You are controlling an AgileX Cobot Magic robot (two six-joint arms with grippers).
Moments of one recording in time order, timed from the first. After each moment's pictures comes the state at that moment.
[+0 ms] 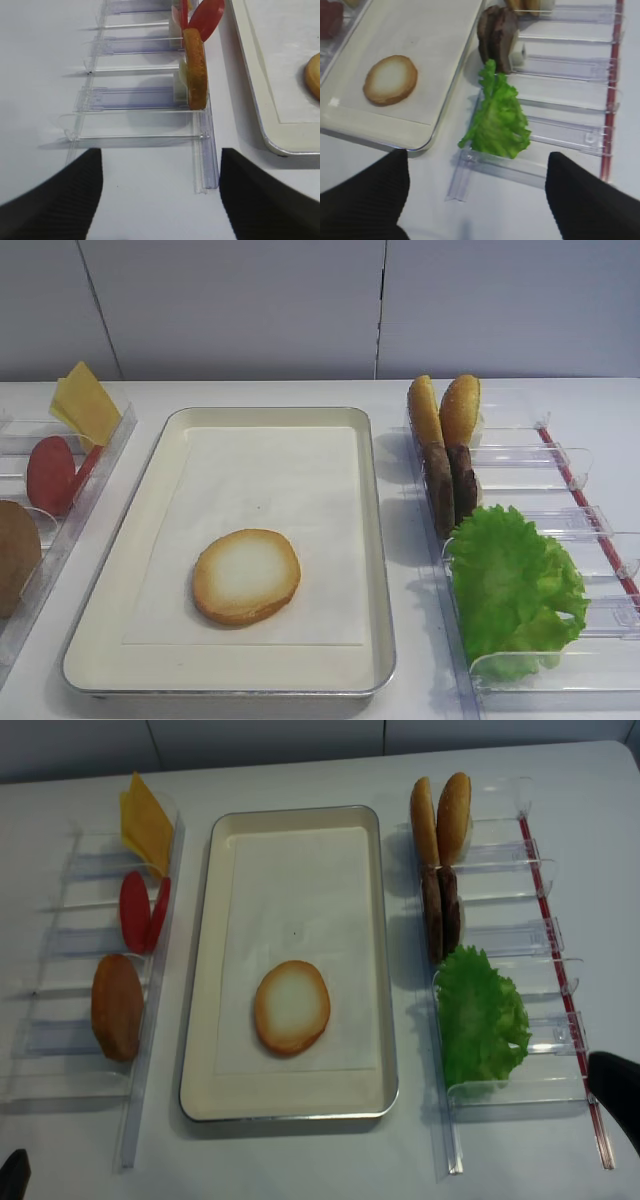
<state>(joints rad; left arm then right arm) 0.02 -0.02 -0.49 0.07 1.19 -0.04 0.10 0.41 -0.66 0.42 1.11 -0.11</state>
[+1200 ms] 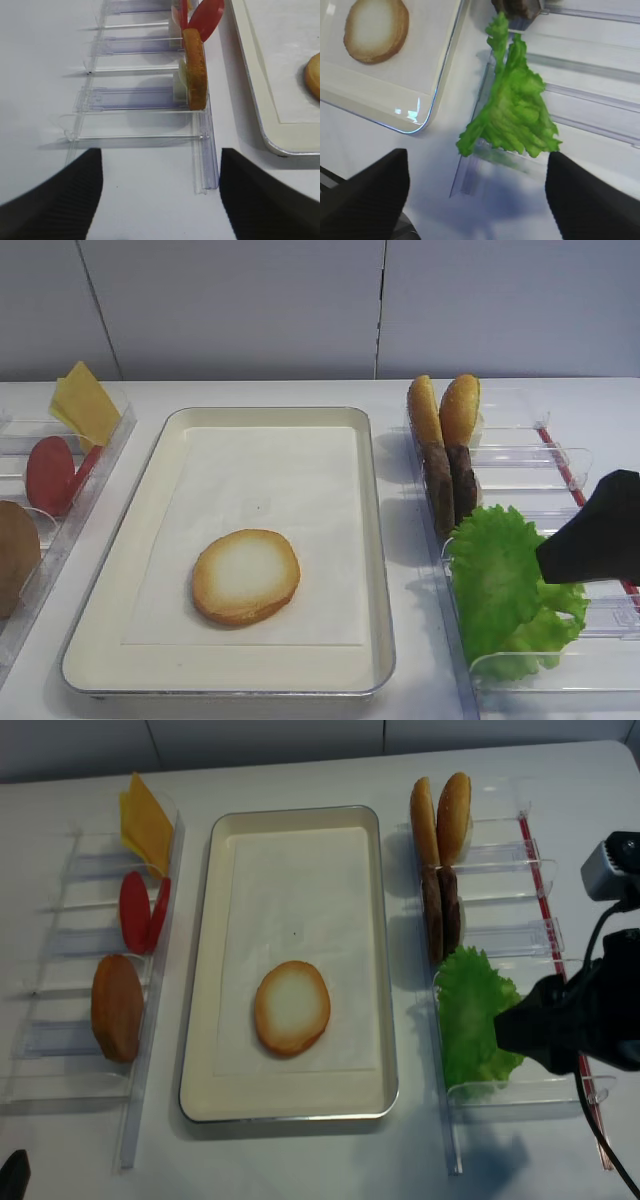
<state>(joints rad) 0.02 -0.02 -0.49 0.07 1.19 -0.04 0.10 0.94 -0.67 0.60 1.03 -0.31</state>
